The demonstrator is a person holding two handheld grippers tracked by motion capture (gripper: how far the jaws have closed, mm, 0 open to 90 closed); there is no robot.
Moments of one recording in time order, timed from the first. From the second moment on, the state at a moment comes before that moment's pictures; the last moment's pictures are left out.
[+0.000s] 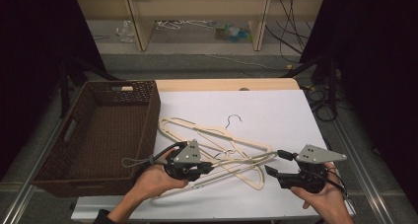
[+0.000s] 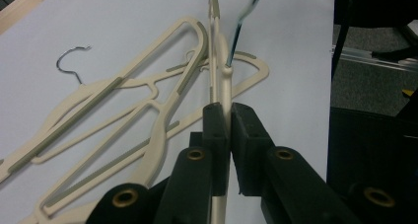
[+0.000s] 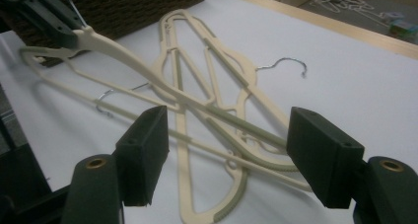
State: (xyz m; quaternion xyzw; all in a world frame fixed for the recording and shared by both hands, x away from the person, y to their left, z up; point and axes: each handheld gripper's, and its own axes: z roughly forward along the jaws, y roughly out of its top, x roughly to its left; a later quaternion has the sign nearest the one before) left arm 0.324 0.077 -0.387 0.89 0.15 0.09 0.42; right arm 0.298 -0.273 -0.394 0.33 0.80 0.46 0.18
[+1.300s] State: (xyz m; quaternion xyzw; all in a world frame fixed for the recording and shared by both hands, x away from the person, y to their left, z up) left arm 0.316 0.063 -0.400 0.89 0.17 0.09 0.41; right arm 0.300 -0.271 -0.404 0.33 0.81 0.45 0.16
